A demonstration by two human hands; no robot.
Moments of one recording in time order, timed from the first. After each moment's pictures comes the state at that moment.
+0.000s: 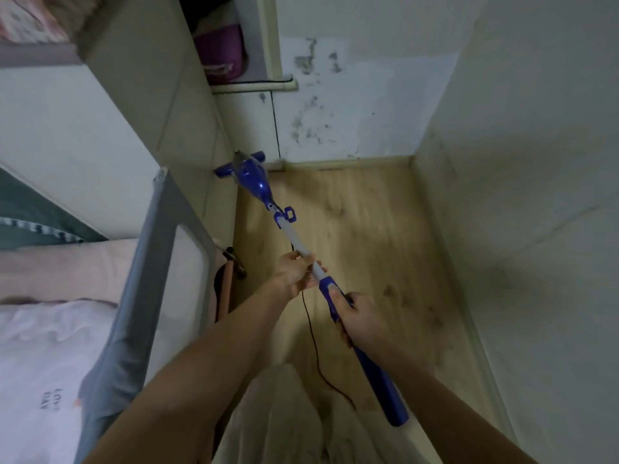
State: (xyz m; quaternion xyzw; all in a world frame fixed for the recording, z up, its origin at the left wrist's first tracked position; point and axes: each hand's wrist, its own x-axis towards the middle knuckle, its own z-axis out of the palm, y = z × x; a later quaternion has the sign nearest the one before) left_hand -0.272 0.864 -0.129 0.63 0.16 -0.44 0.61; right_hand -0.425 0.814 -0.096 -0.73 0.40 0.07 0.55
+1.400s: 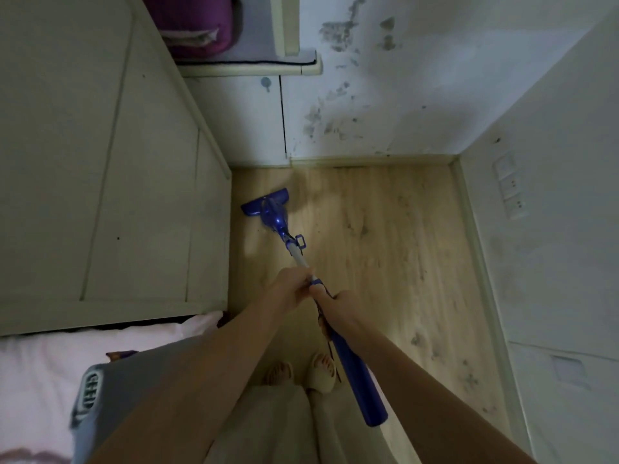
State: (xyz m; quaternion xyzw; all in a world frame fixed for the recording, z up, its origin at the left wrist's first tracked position) left_hand 0.129 0.707 -0.305 0.65 0.25 -0.53 0.49; right_hand 0.026 0.660 -0.205 -0.60 0.50 0.24 0.58
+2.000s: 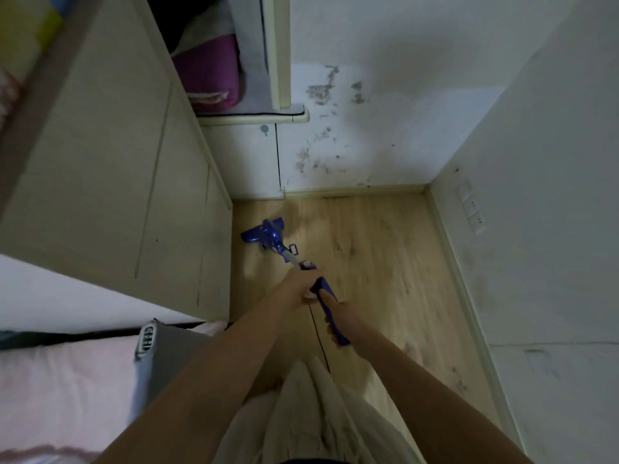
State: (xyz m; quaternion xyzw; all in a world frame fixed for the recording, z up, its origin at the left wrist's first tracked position) left_hand 0.074 0.733 -0.172 0.67 0.15 -0.53 0.51; right_hand -0.040 0.692 -0.139 -0.57 0.52 0.20 0.60
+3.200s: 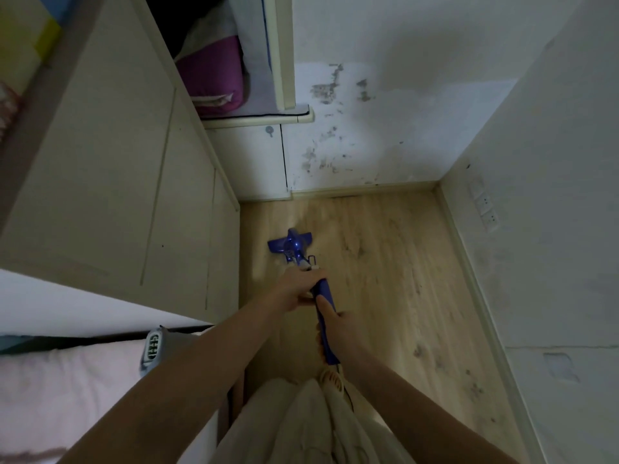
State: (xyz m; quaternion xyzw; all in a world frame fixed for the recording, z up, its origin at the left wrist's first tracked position) left_hand 0.090 0.744 -0.159 0.71 0.07 -0.53 0.47; right_hand -0.037 0.723 -0.114 -0.53 0.54 0.12 0.65
